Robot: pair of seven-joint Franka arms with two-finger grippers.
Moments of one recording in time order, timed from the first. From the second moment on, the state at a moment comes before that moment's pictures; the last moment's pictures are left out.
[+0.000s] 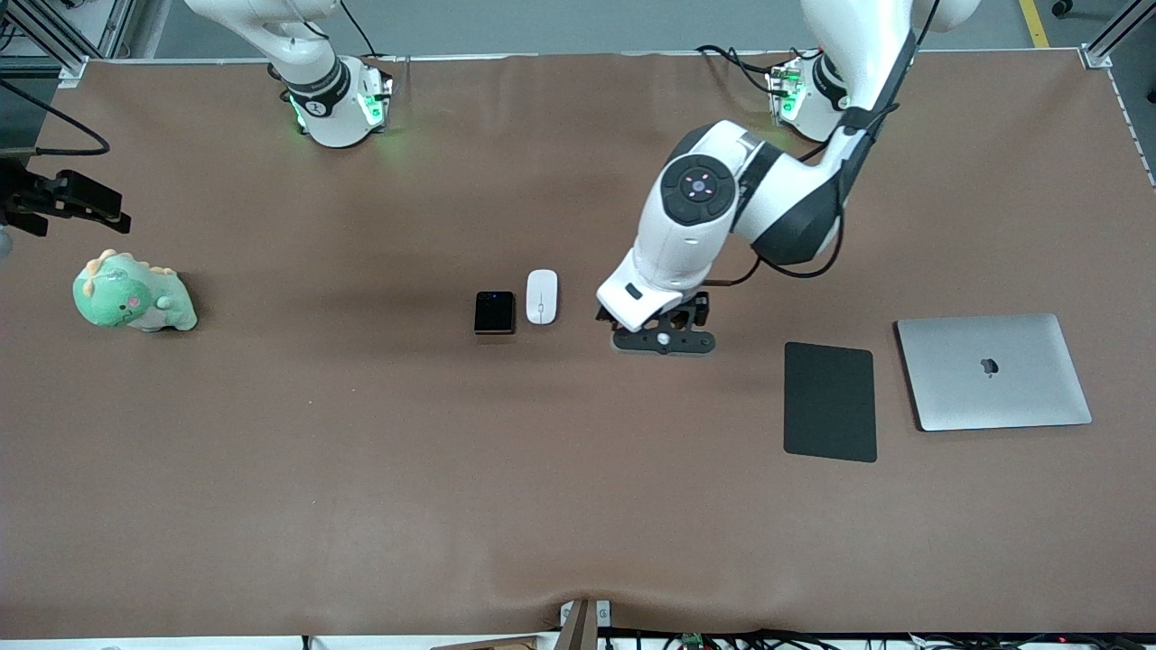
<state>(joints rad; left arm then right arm) -0.62 0.50 -0.07 -1.47 0.00 2.05 -0.62 -0.02 0.03 -0.03 -1.48 -0.02 1.40 -0.09</state>
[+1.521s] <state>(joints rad) -0.79 0.67 -0.07 -1.42 0.00 2.21 -0.83 -0.02 0.03 -0.03 -1.48 -0.02 1.41 -0.09</state>
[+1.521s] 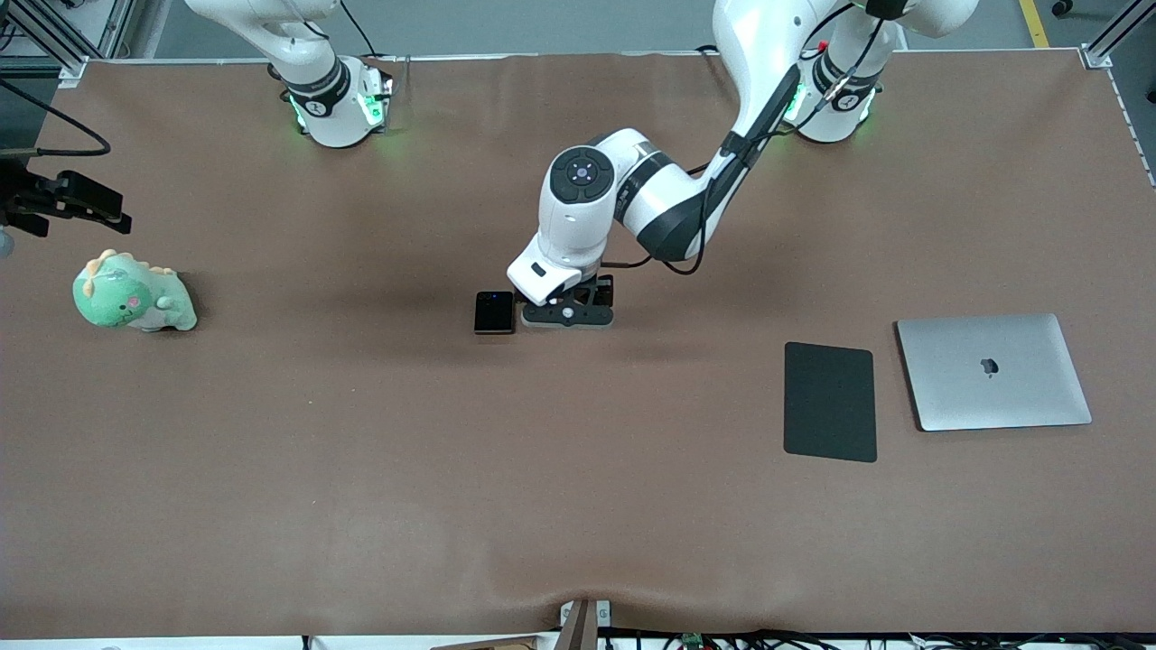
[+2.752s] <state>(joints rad) -0.90 0.84 -0.06 -1.42 0.00 2.31 -0.84 -0.02 0.03 -0.03 -1.49 -0.02 1.41 -0.09</state>
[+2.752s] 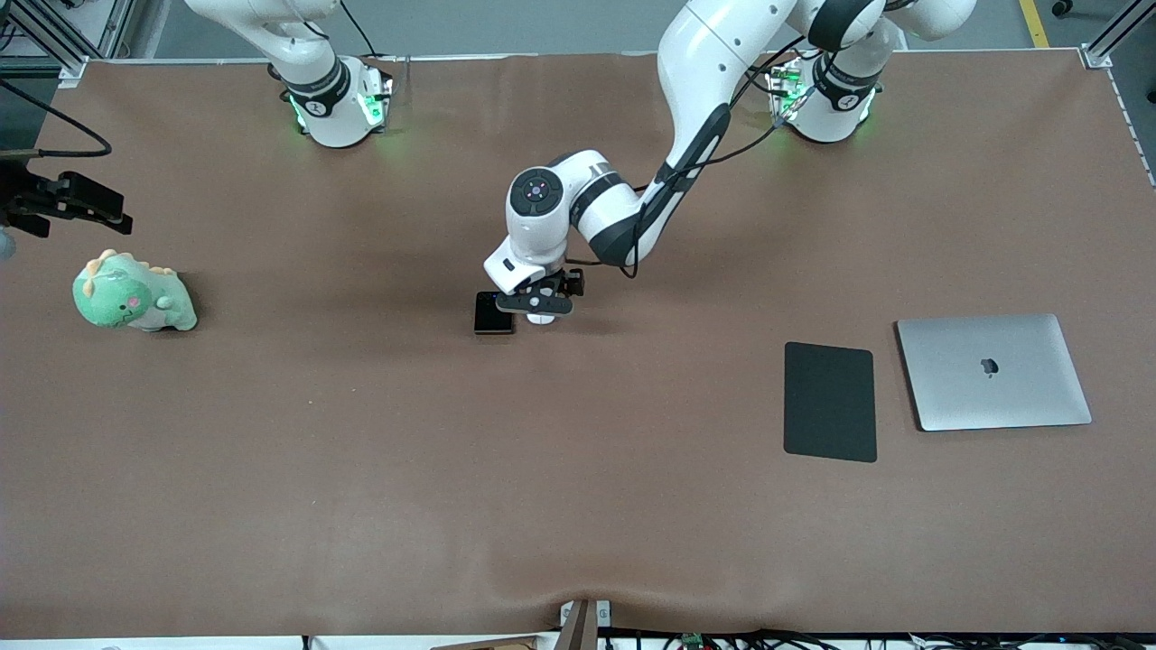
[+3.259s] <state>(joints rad) -0.91 0.89 -0.06 -1.42 0.02 2.37 -0.84 -0.02 0.03 -0.03 -1.49 -0.02 1.41 -0.09</state>
